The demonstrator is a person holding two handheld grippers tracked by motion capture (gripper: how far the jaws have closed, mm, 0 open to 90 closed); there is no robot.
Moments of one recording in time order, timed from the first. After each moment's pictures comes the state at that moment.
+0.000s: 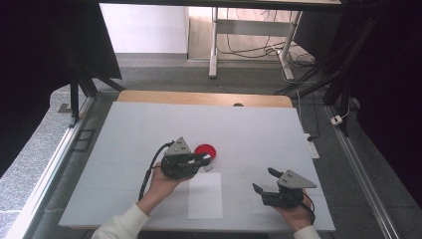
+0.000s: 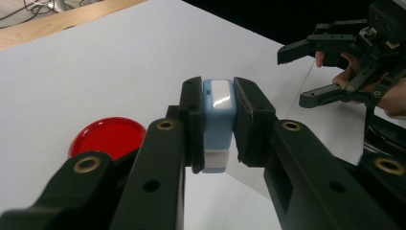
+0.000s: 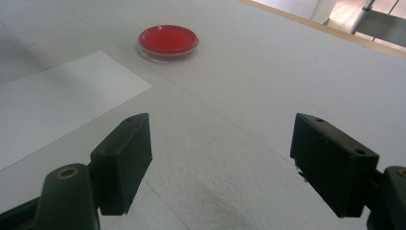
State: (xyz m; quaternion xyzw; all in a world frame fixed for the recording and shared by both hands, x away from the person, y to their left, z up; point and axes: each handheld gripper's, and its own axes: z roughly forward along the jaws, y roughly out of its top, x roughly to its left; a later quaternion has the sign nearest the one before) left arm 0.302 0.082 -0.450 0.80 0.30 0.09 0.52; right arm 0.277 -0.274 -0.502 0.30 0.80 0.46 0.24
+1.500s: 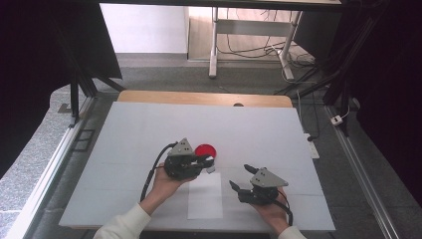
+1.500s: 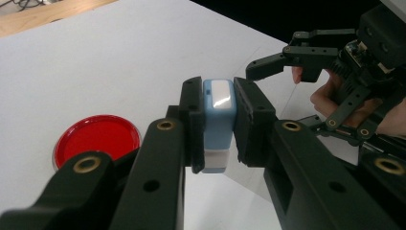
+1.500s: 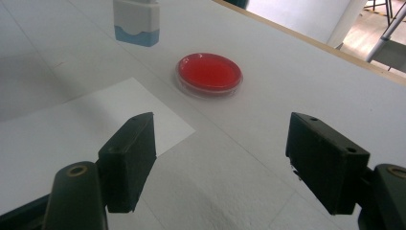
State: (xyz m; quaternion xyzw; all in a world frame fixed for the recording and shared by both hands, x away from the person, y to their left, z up) left arm 0.304 0.075 -0.455 0.80 0.29 0.08 0.51; right arm 0.282 -0.208 -0.507 0.25 0.81 0.47 0.25
